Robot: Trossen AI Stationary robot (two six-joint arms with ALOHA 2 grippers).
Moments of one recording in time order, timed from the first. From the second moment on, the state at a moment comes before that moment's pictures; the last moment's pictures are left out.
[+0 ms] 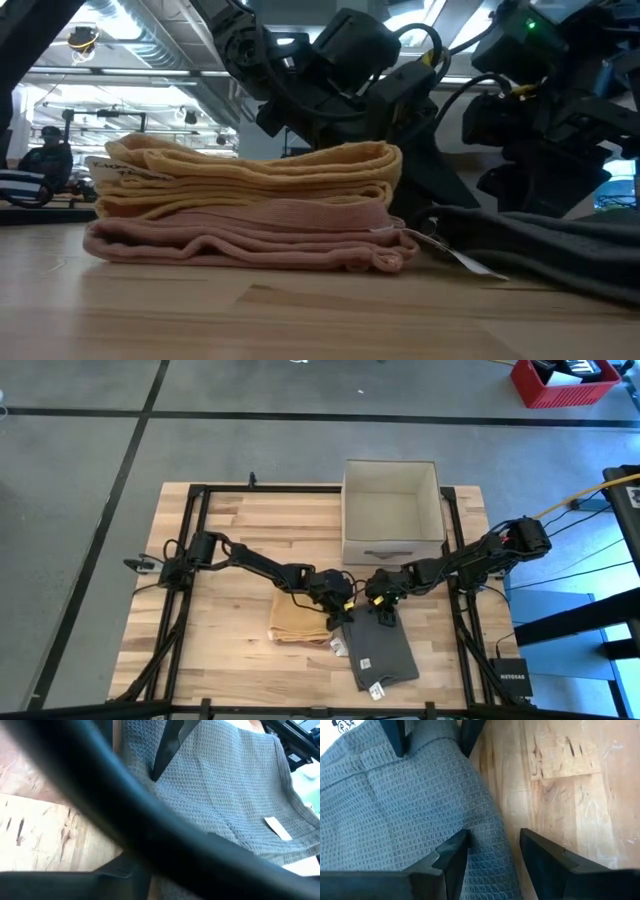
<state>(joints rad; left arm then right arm) -0.09 2.20 1.32 0.22 0.27 -0.43 0.18 1.46 0.53 -0.09 -0.13 0.31</state>
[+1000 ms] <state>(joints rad) -0.12 2.20 1.32 0.19 0.19 -0.29 0.18 1.44 0.55 -0.33 -0.21 0.23</state>
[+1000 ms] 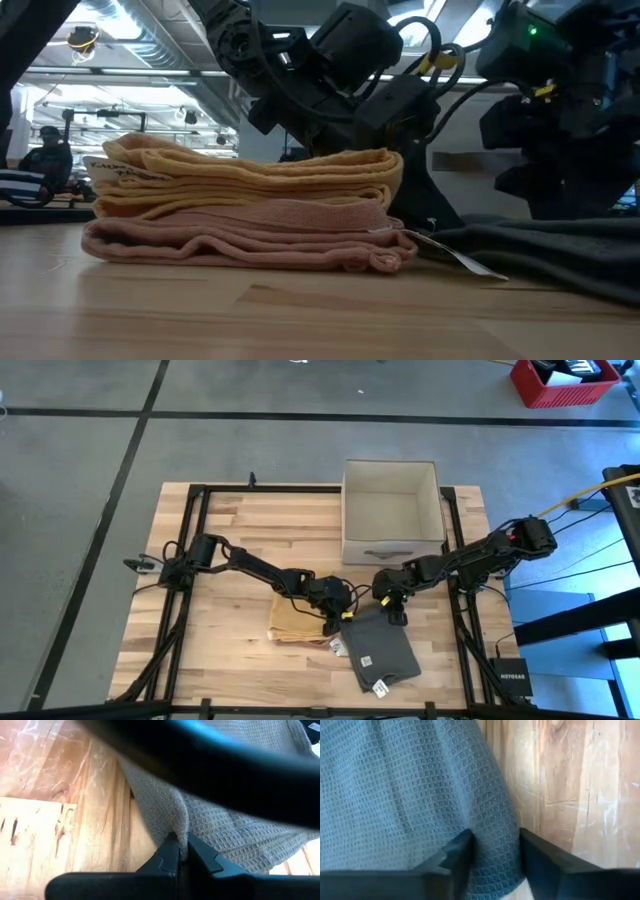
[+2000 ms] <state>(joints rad) -0.40 1.99 1.42 -0.05 -0.17 -0.11 0.66 1.44 1.09 -0.69 0.19 0.54</state>
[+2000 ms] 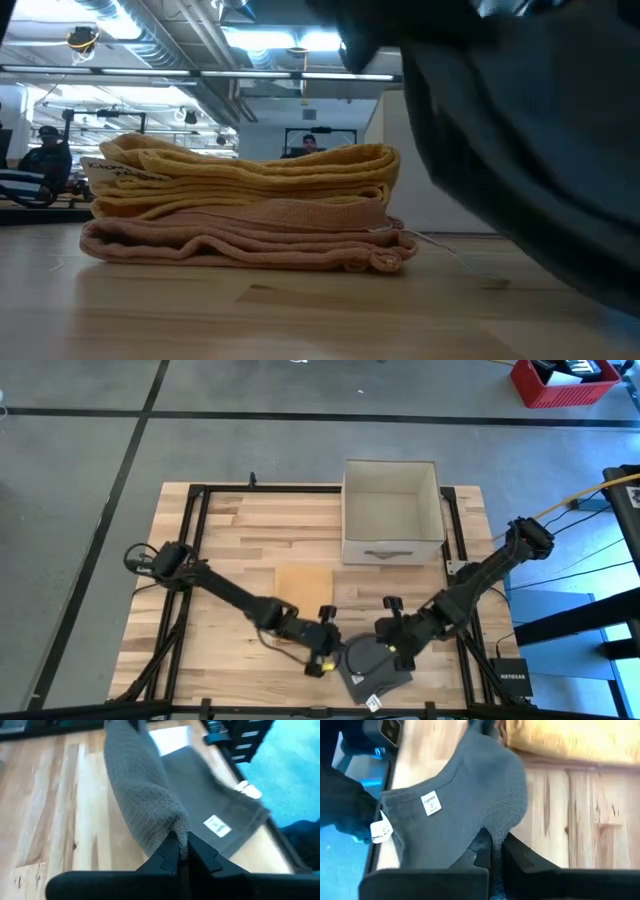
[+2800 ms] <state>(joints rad) -0.68 1.65 1.42 -0.59 -0.52 -0.32 0.63 1.64 1.36 -0.43 0.58 0.25</state>
